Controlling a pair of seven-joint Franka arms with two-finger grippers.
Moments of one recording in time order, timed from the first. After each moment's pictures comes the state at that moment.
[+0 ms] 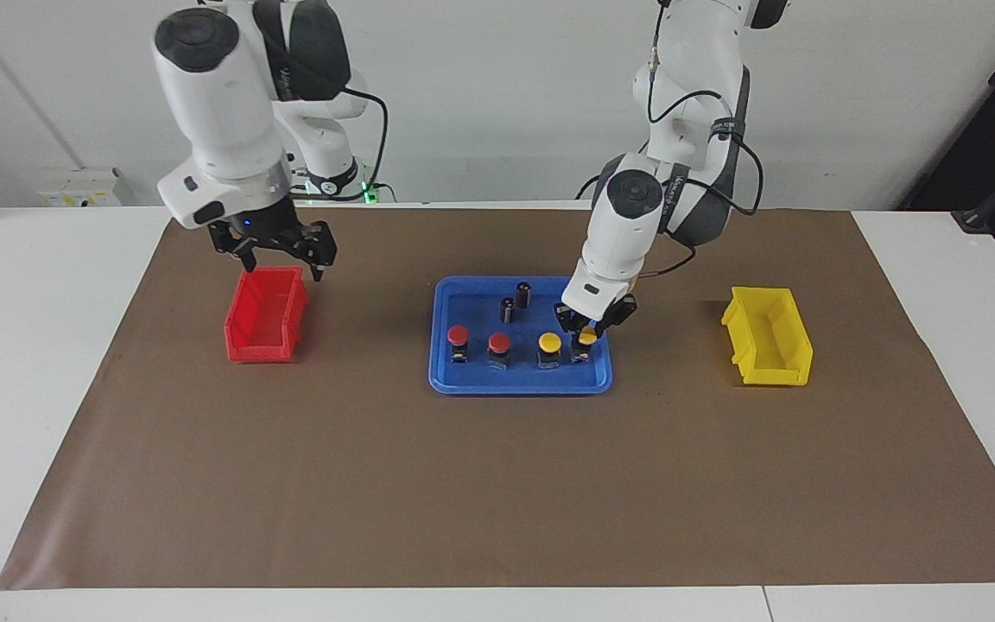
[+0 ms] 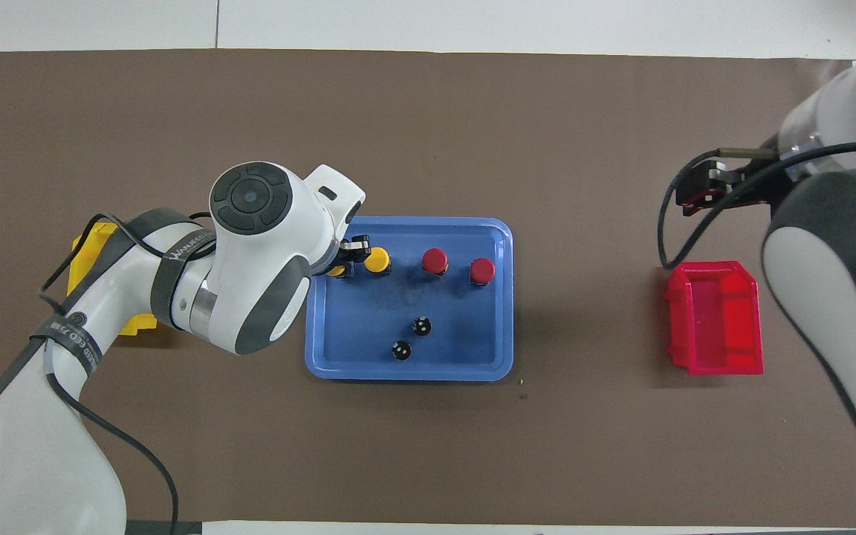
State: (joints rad) left arm -0.57 0.24 0.00 -1.90 -0.04 2.14 -0.61; right arm -0.24 0.07 0.36 -1.54 -0.07 1.54 0.24
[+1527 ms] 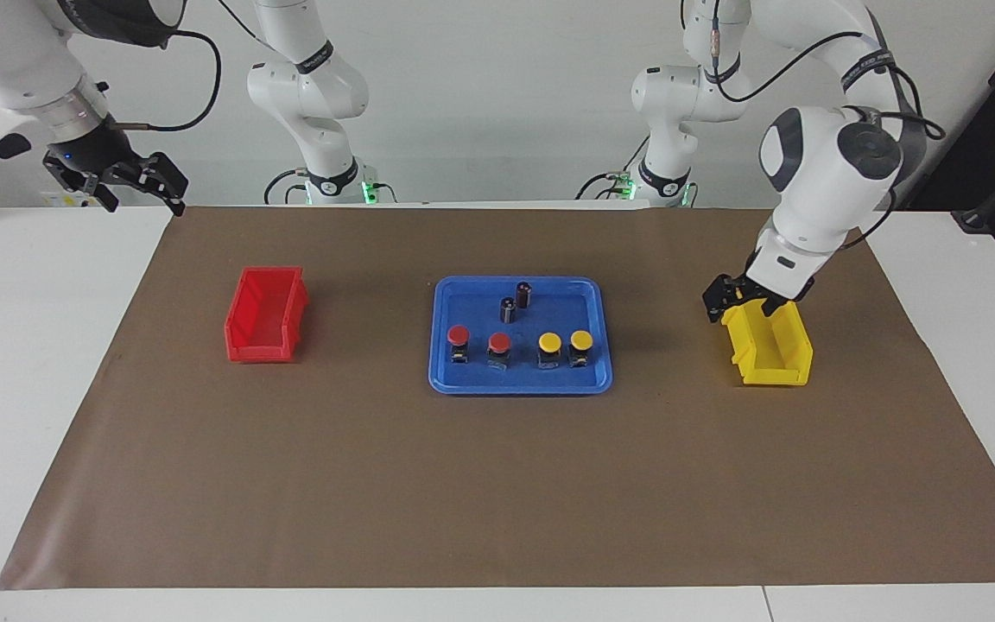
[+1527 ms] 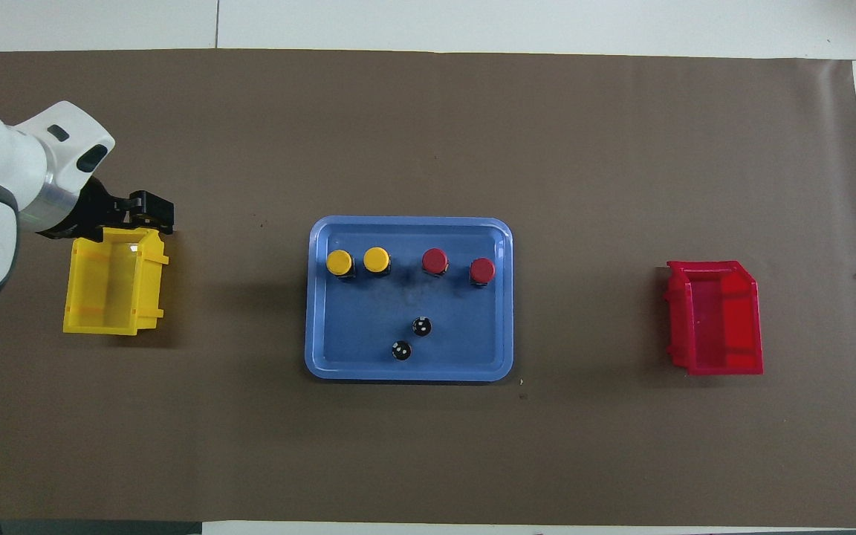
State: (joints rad) left arm -0.17 0.03 0.04 -1.85 -0.03 1.83 -0.13; right arm -0.13 -0.05 -0.04 -1.59 -0.05 1.42 -0.11
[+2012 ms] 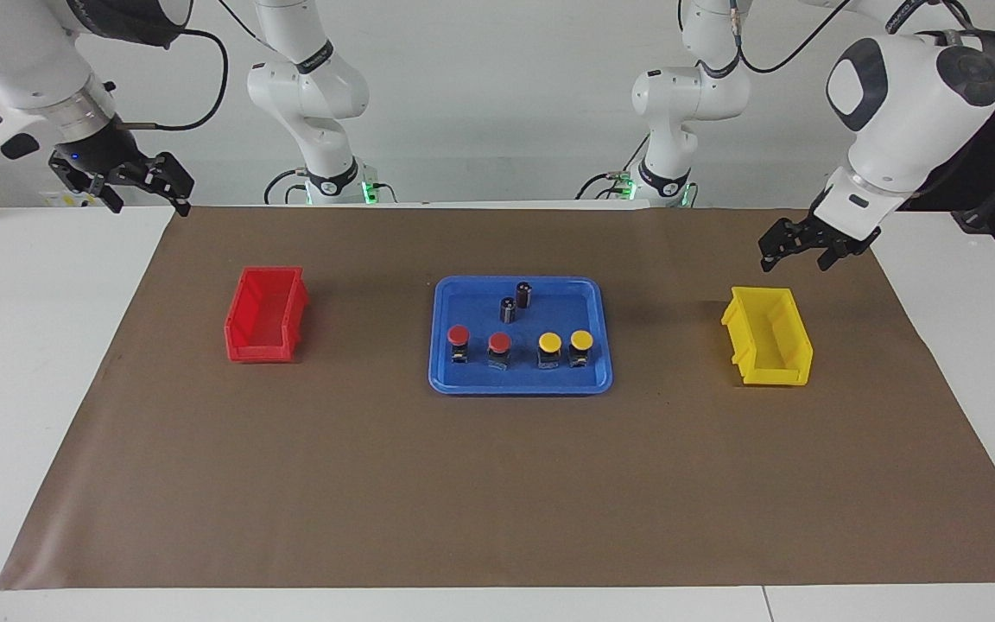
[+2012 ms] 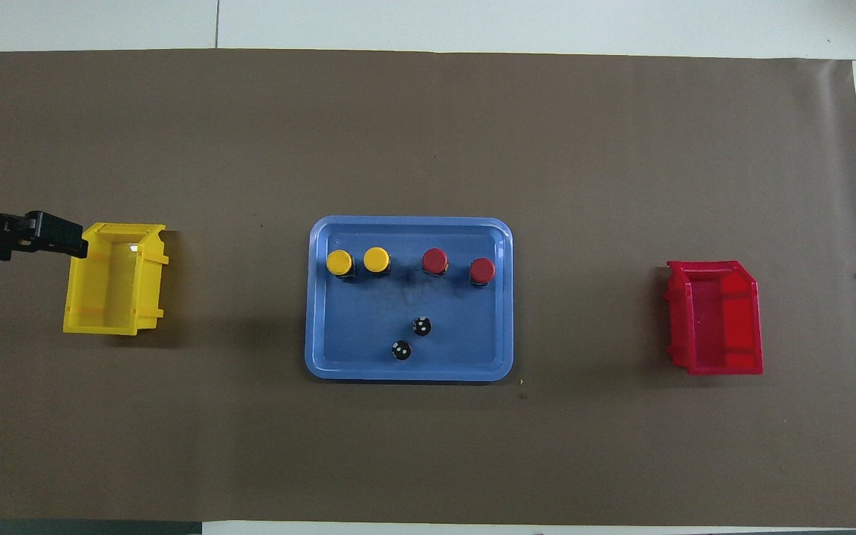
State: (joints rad) left arm -0.08 -0.05 0.05 -1.79 -0.02 1.67 0.04; right arm -0.13 -0.05 -0.04 -1.59 -0.05 1.42 -0.11
